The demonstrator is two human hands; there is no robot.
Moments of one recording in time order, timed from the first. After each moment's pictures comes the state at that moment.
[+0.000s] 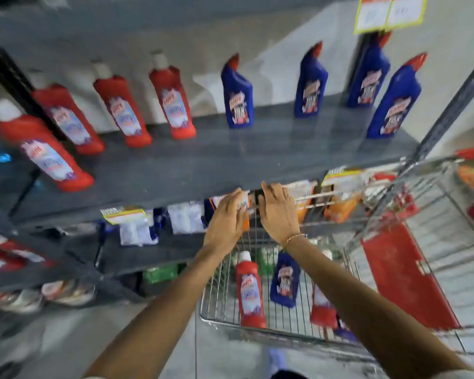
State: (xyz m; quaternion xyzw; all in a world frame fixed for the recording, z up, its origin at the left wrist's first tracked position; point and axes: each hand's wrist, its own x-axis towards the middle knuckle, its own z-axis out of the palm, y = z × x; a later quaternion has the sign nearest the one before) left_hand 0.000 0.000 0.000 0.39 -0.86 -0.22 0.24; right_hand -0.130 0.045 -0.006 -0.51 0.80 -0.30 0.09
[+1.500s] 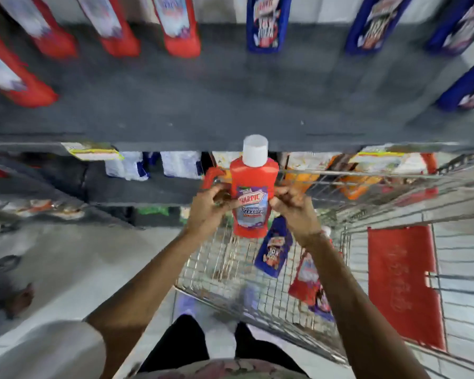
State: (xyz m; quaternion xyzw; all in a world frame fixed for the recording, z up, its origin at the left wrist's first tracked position) left_hand 0.003 -0.014 -0.057 0.50 -0.61 -0.56 0.24; right_hand -0.186 0.050 -0.079 -0.34 0.57 -0.55 0.51
